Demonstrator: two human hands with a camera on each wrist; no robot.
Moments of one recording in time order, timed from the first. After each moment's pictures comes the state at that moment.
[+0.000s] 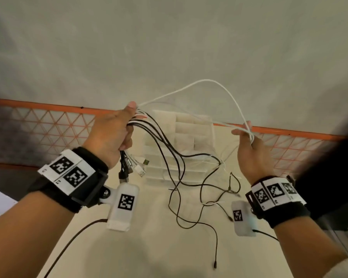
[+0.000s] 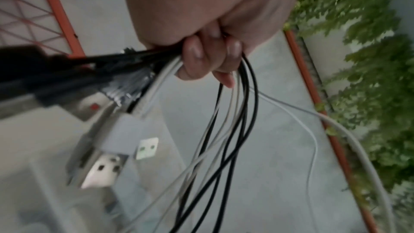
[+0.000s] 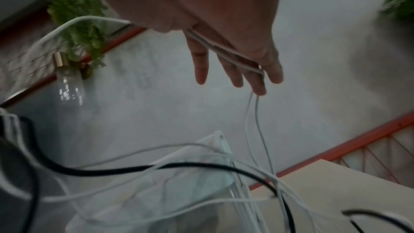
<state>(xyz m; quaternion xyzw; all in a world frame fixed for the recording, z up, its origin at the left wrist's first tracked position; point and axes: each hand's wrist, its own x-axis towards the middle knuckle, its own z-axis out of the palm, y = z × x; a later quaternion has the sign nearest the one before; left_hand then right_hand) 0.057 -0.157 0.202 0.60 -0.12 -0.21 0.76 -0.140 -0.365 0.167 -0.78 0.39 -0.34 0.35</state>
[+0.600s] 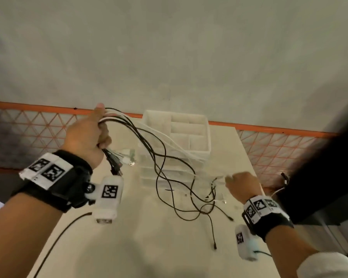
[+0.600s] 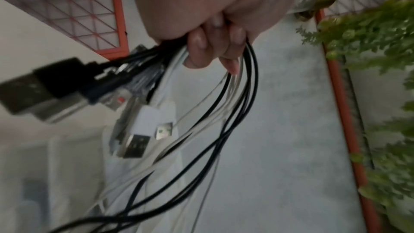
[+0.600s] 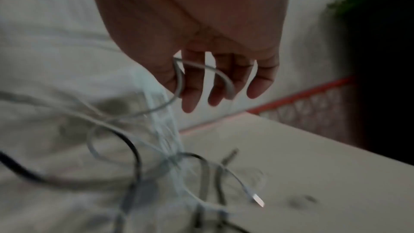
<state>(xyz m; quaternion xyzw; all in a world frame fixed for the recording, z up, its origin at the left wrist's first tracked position) 0.093 -0.146 0.181 0.56 -0.02 -0.19 0.81 -0.163 -0.410 0.059 -0.85 0.50 0.00 0.15</state>
